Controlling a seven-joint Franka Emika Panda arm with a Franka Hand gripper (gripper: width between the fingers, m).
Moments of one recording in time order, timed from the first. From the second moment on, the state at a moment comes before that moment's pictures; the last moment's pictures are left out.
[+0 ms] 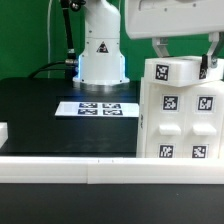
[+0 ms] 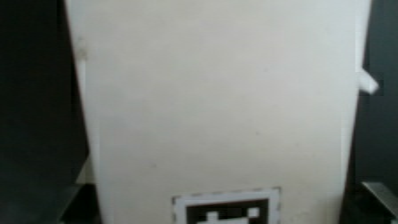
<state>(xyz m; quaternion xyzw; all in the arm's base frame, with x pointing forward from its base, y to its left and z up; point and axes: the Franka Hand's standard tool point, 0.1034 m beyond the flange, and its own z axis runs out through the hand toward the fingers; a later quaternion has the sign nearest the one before) 0.609 0.087 0.152 -0.88 0.48 -0.05 0.07</state>
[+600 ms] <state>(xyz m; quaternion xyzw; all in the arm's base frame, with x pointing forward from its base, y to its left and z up) 0.612 0.086 0.152 -0.73 0.68 -0.02 0.10</state>
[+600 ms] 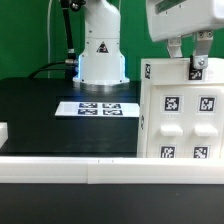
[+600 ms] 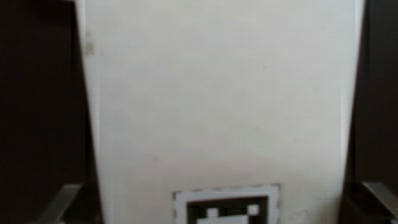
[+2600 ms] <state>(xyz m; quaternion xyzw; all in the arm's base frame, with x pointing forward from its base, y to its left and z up) 0.616 0.108 0.175 -0.81 0.58 0.01 0.12</state>
